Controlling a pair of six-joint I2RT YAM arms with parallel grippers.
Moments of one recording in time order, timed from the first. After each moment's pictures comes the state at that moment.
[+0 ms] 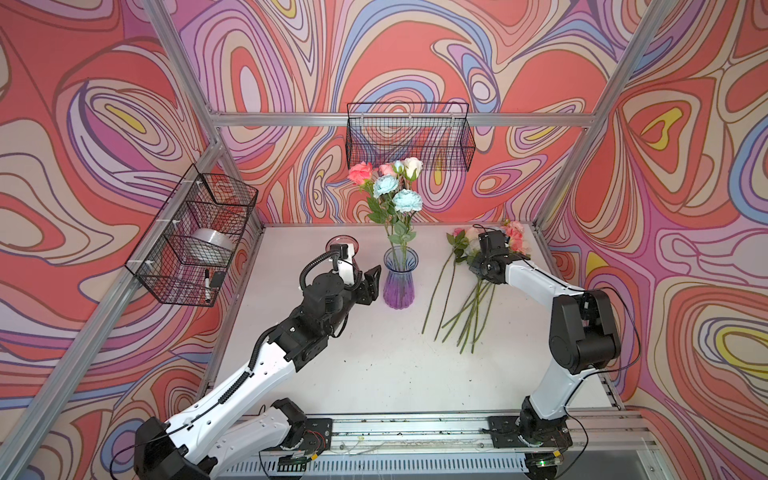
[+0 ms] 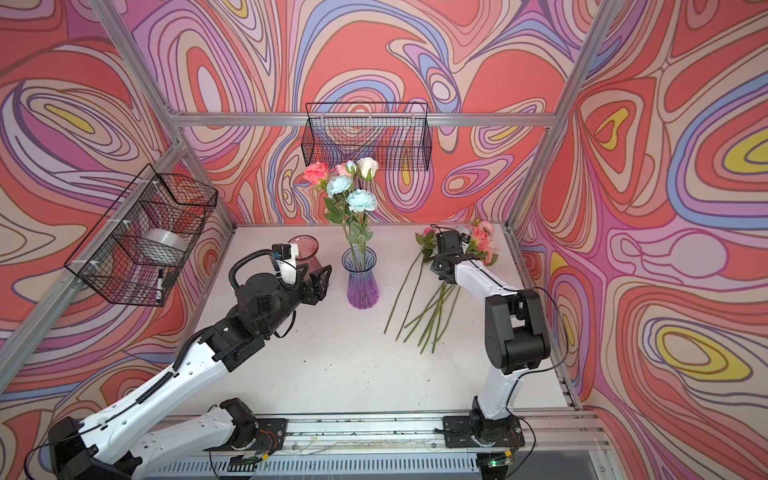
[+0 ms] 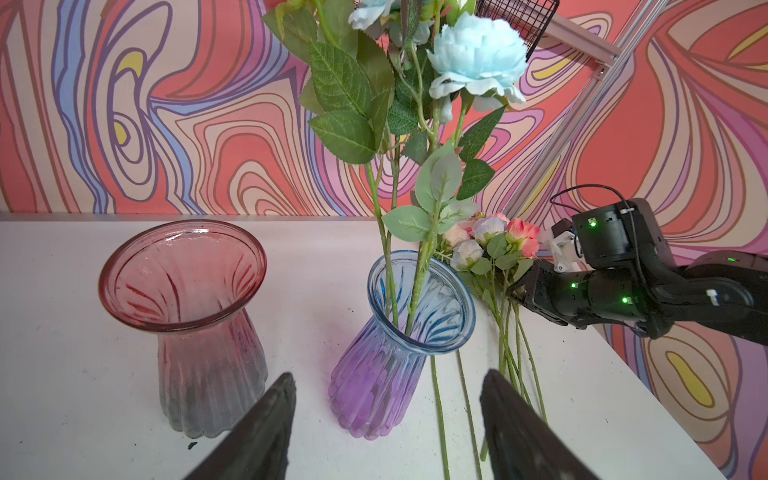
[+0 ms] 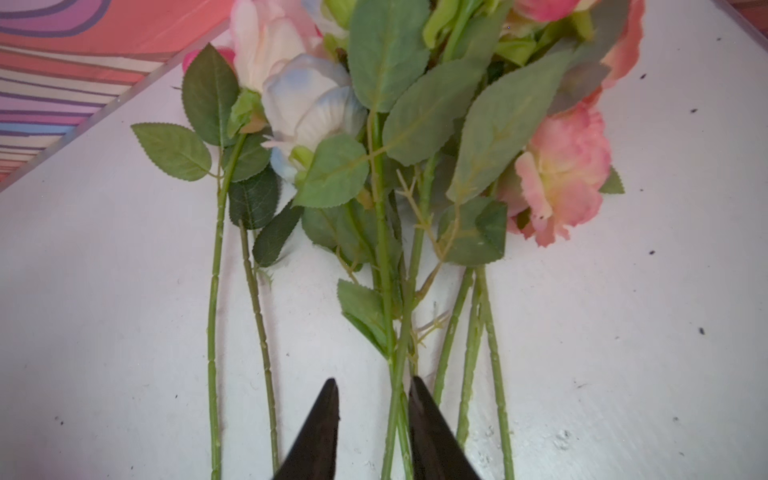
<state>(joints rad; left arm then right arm) -0.67 0.99 0.86 -0.07 -0.24 -0.38 0.15 1.80 1.27 -0.42 0.24 0.65</state>
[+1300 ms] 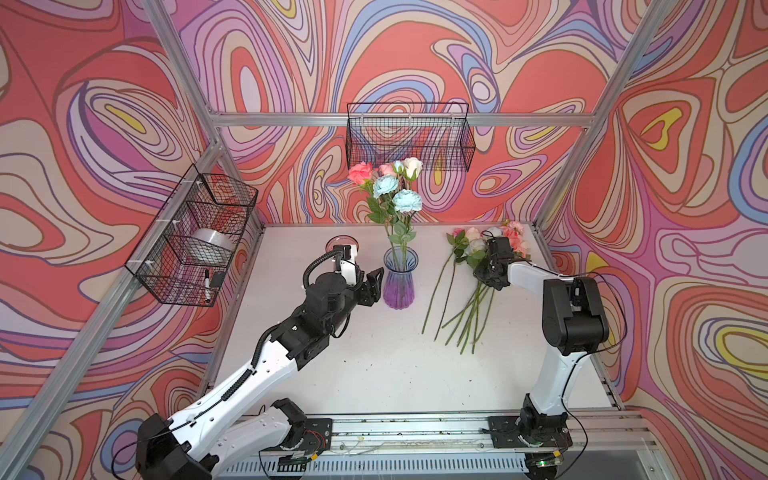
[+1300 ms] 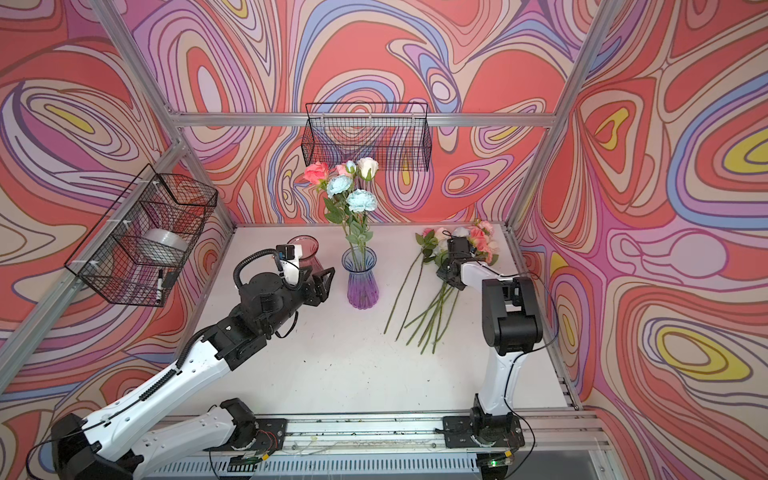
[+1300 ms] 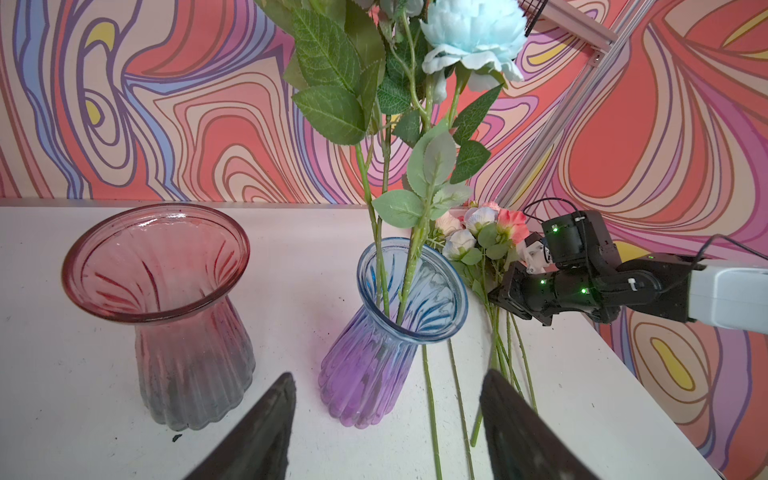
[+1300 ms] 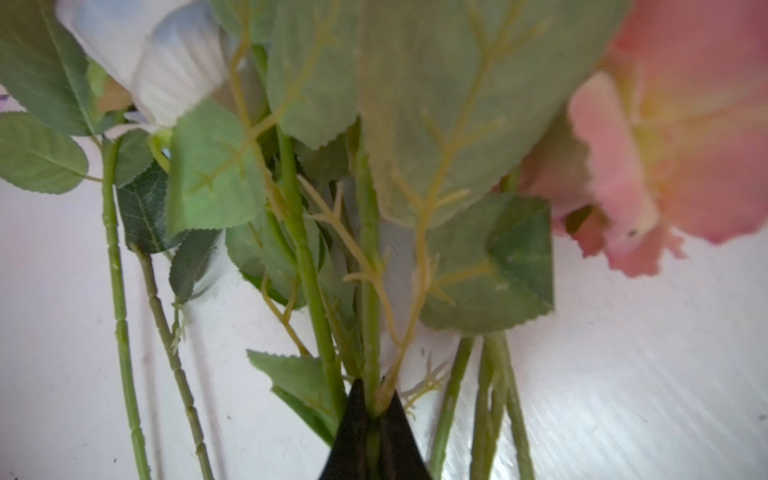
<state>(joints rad) -0.67 1.01 0.86 -0.08 -0.21 -0.40 0.05 1.94 1.26 -0.32 0.06 0.69</state>
